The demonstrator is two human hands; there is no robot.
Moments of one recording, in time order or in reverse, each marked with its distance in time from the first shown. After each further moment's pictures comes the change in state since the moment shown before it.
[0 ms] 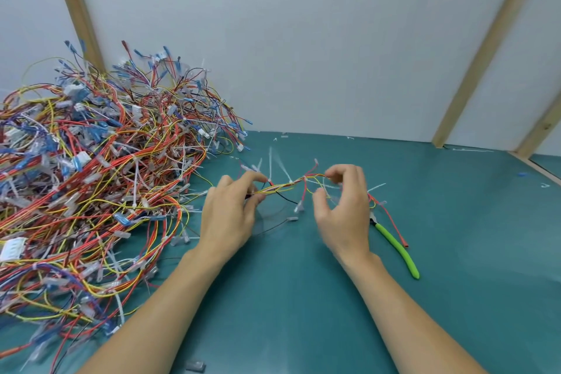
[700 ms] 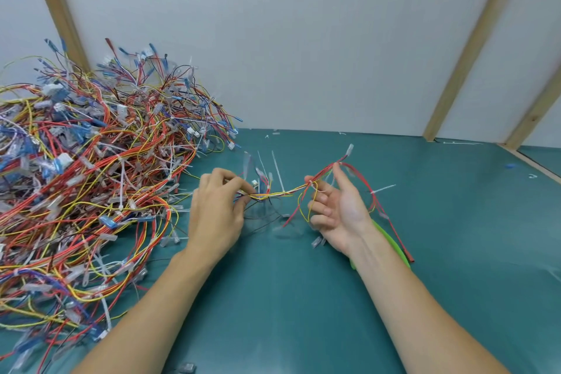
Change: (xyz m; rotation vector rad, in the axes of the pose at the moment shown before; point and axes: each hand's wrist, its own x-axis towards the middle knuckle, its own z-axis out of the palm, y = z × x) left_hand 0.000 -0.004 0.000 0.050 -0.024 -0.044; right_hand 0.020 0.000 -0.015 1.090 -0.336 1.173
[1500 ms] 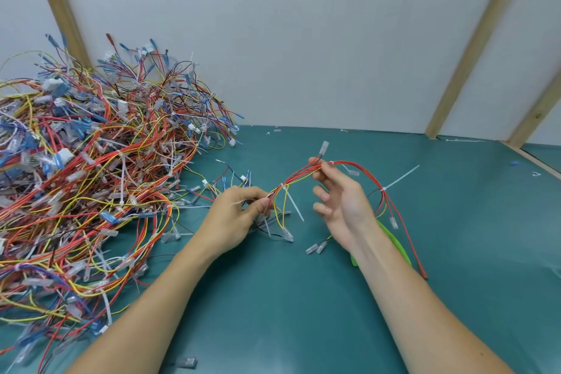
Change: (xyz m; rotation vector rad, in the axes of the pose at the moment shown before) left_hand -0.001 0.003 0.007 -0.477 -0.328 -0.077; right_hand -0.004 0.001 0.005 -0.114 -0.040 -0.245
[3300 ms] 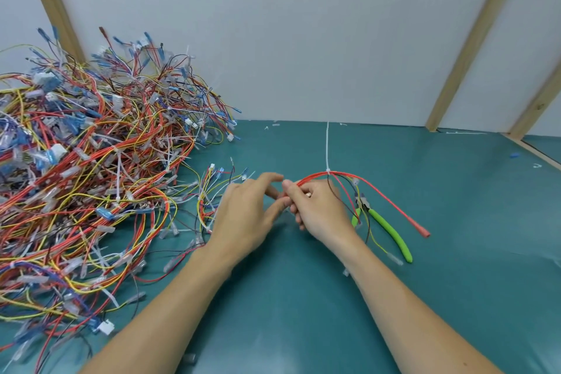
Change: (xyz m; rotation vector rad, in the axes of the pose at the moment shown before) left_hand -0.006 0.022 0.023 0.381 0.176 0.151; right_hand 0.001 0.034 0.007 -0.953 0.053 -0.237
